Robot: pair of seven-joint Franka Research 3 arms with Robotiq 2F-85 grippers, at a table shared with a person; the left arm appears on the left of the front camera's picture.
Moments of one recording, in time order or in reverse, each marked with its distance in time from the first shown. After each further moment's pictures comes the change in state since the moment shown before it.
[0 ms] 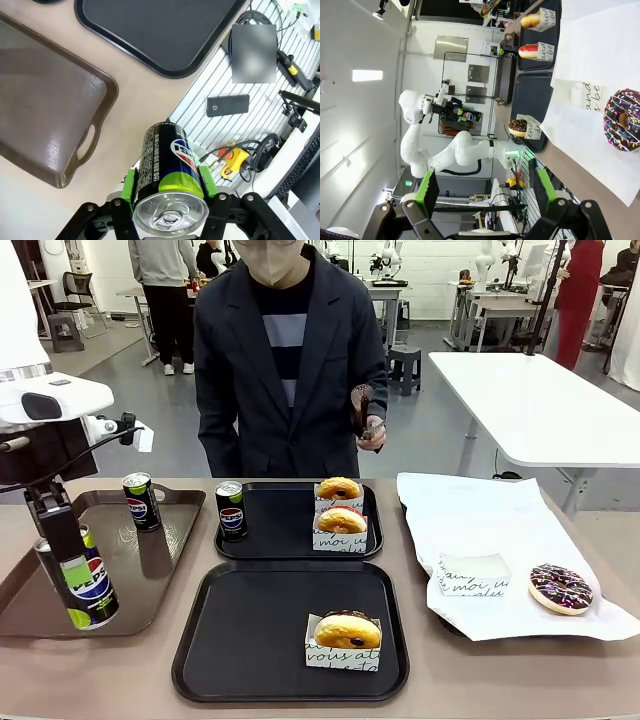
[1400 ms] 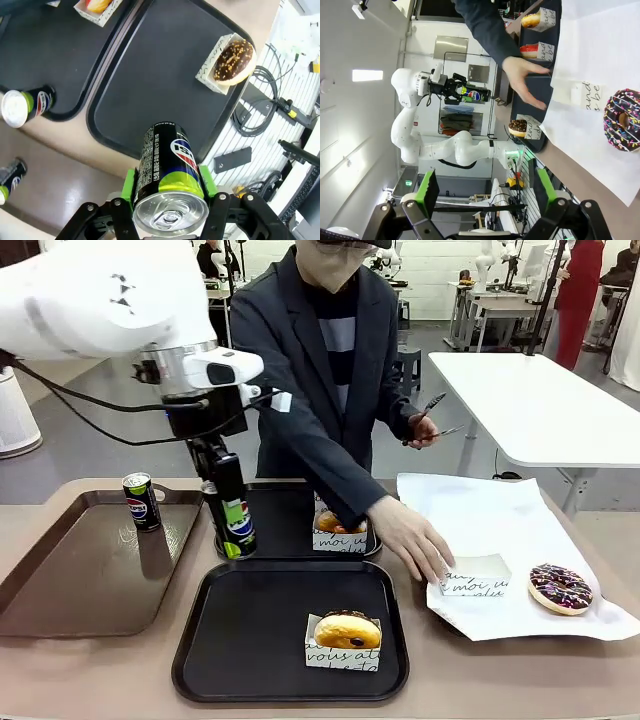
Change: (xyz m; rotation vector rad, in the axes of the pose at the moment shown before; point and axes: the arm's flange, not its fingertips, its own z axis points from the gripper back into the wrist) left arm 0.184 -0.004 0.002 0.003 -0.075 -0.129; right arm 0.000 0.000 0.000 0.000 0.000 0.000
